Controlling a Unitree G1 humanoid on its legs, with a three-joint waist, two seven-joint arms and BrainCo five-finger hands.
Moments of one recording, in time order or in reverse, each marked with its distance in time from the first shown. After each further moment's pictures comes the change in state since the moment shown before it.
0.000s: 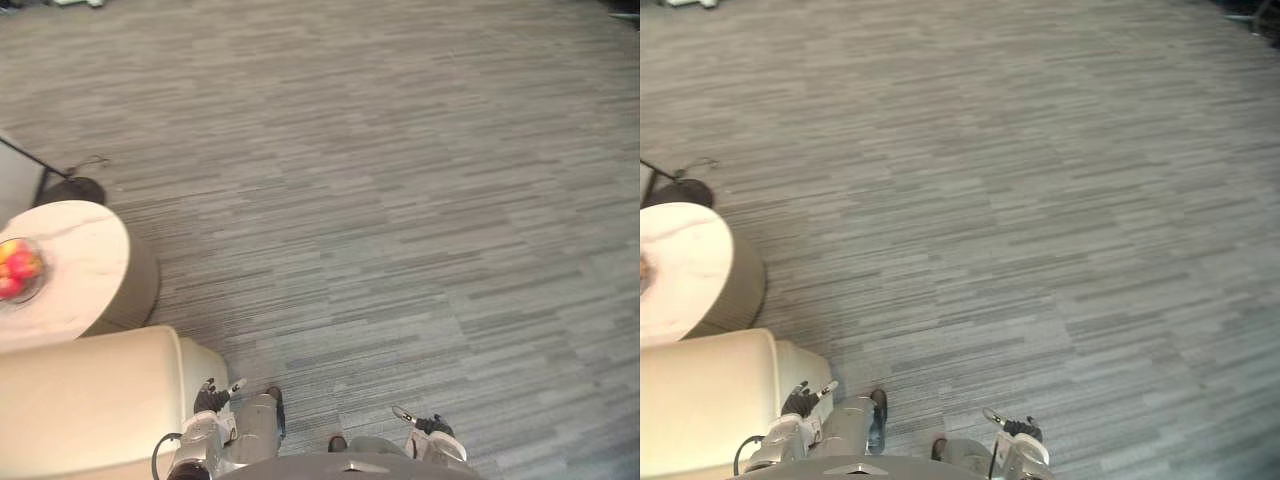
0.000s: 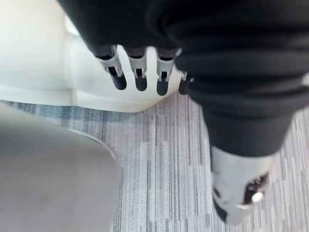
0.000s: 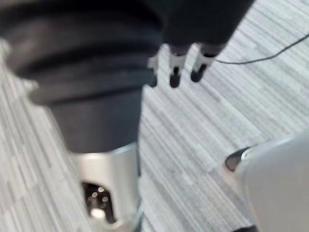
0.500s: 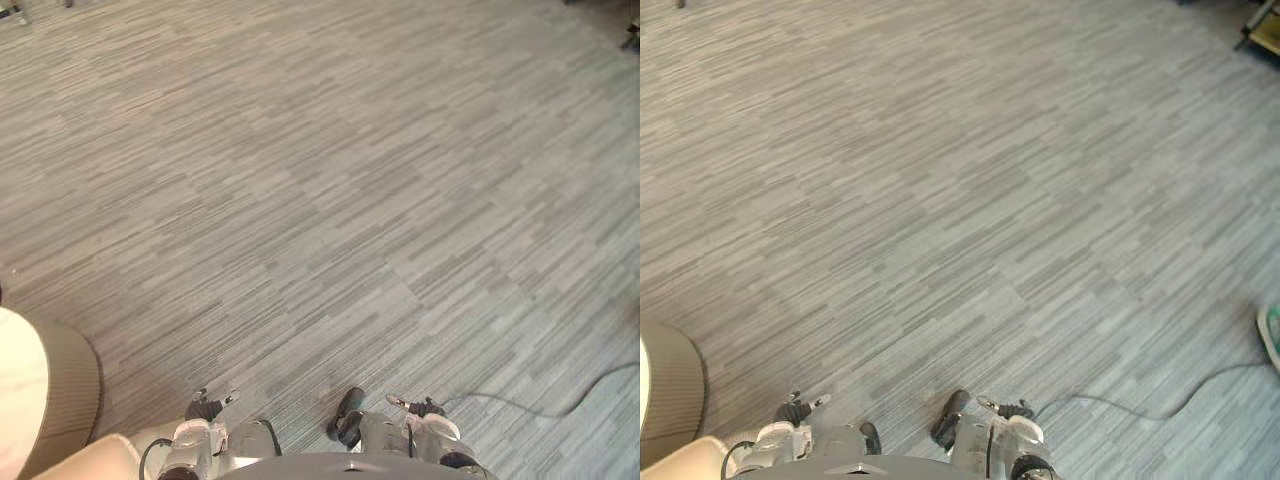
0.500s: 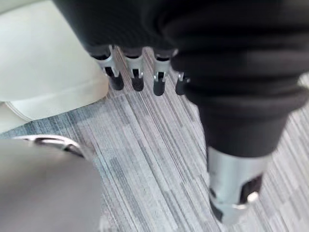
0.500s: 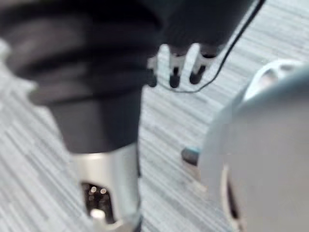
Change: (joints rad) left arm -0.003 0.063 -0.060 0.071 0.000 0.001 0.010; right arm -0.083 -0.067 0.064 0.106 -0.022 -0.005 0.003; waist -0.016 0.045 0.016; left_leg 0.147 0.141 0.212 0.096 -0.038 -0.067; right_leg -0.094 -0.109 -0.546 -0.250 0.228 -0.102
